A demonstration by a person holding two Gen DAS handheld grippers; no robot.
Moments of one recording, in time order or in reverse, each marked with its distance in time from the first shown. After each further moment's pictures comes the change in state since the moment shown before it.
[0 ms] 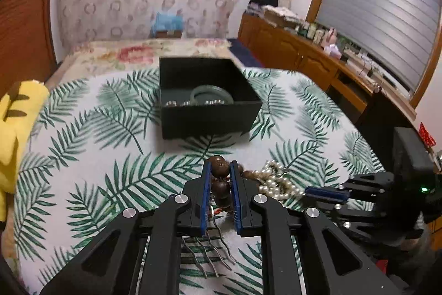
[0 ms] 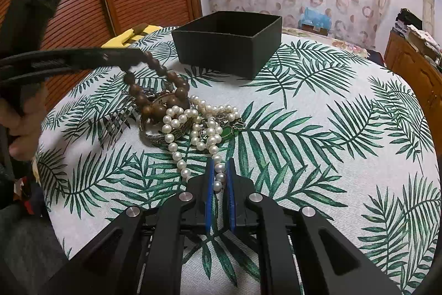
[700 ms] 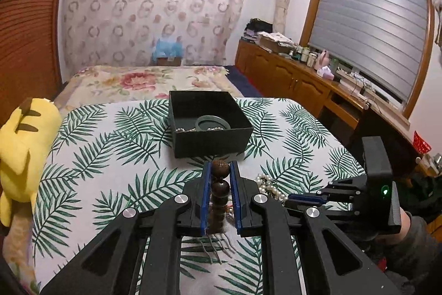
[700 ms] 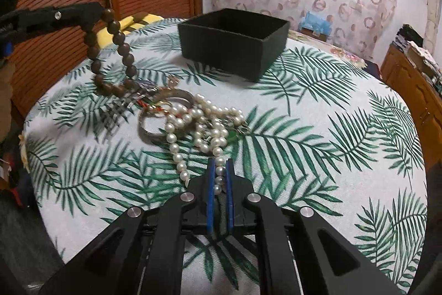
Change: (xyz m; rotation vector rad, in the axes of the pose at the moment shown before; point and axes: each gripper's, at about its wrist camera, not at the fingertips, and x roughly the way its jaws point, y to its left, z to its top) left arm -0.054 0.006 -0.006 0.008 -0.137 -0.008; right arm 0.005 0.014 0.009 -0.086 0.024 -0.057
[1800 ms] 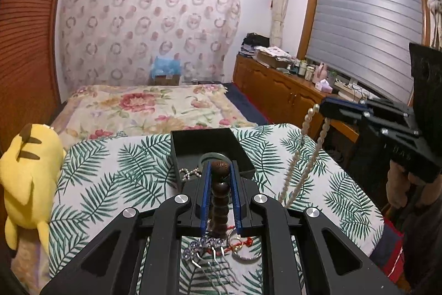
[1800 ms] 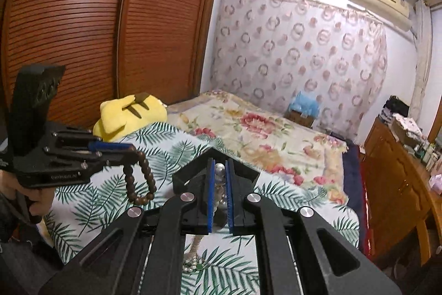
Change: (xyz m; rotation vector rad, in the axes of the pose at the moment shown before) left arm 0.001 0.003 0.053 0.038 -0.072 -0.004; right arm -0.119 -0.005 0.135 -0.132 -0.360 -0.088
